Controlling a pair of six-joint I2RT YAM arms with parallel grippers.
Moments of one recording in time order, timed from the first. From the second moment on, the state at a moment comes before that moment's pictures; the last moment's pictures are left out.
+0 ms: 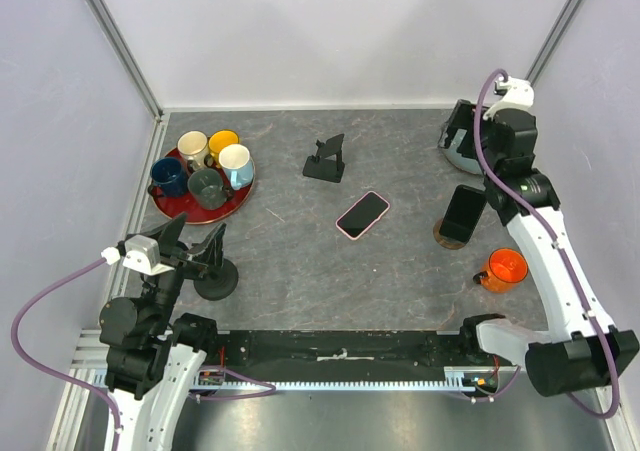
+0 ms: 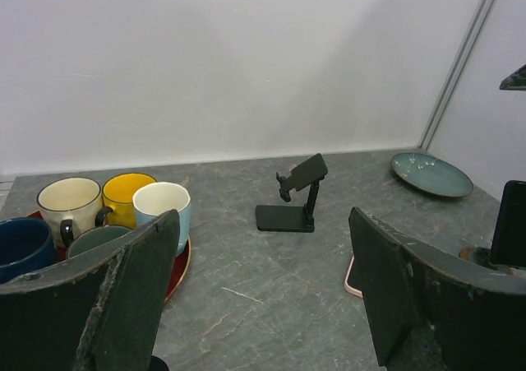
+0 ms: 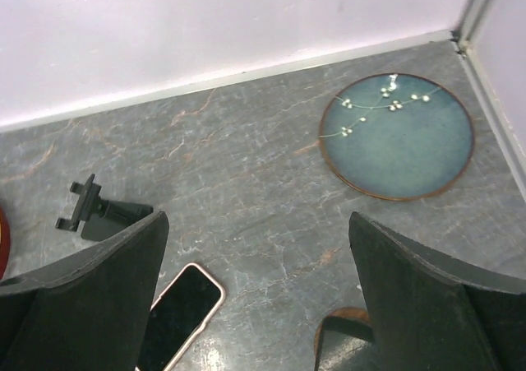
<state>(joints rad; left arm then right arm) -0.24 0.01 0.59 -0.28 0.06 -0.15 0.15 1.17 1.25 -0.35 0.16 0.26</state>
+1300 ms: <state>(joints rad) -0.26 0.01 0.59 -0.28 0.05 -0.15 0.15 1.02 0.87 -0.45 0.45 0.47</state>
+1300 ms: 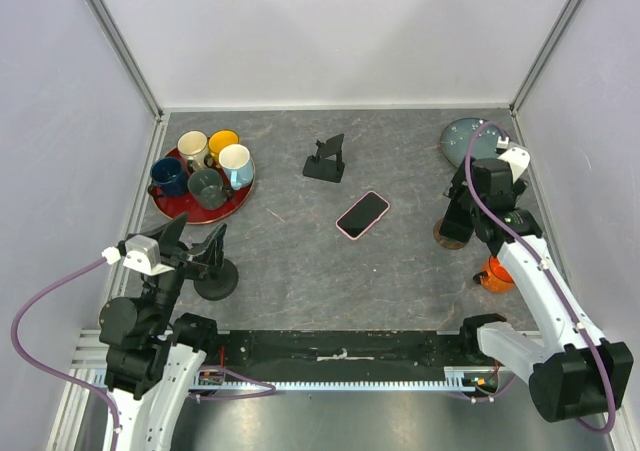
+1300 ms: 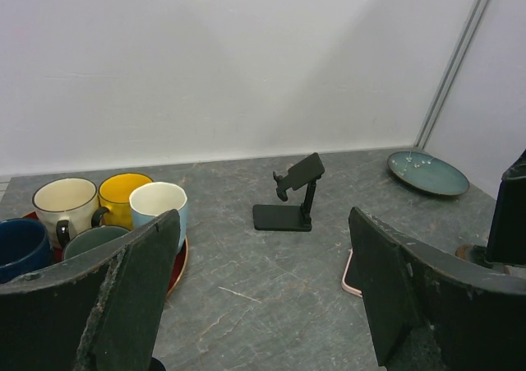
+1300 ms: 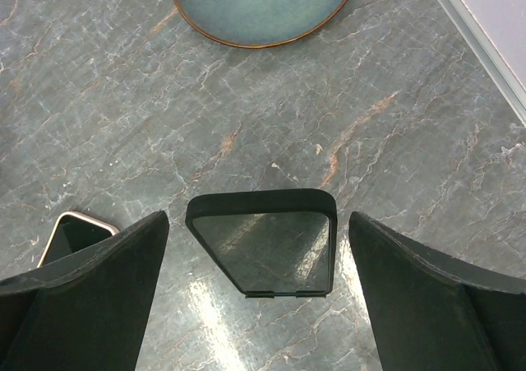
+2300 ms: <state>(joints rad) -0.26 0.01 0.59 -0.28 0.05 -0.15 0.15 1.06 0.82 -0.40 0.45 0.44</state>
